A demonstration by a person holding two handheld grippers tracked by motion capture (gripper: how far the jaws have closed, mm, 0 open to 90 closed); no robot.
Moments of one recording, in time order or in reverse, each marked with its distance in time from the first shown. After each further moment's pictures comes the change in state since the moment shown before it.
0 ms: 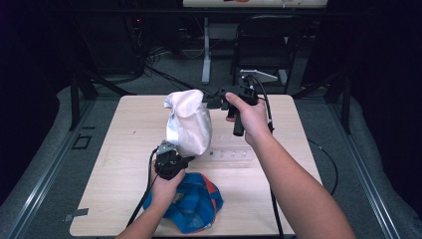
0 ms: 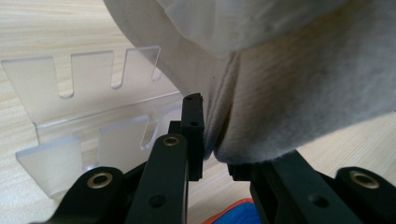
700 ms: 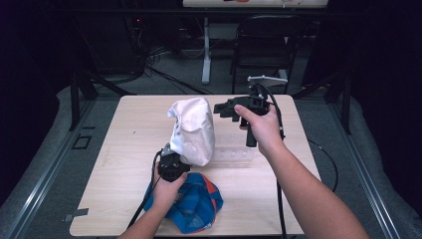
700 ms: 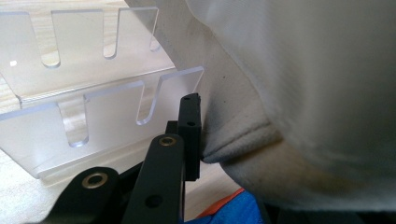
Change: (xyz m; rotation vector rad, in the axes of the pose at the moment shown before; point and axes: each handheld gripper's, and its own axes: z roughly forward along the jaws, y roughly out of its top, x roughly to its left) left arm 0.001 -0.010 0.012 0.078 0.013 0.001; right arm -0.009 -0.019 -0.024 -0.013 -0.158 -0.154
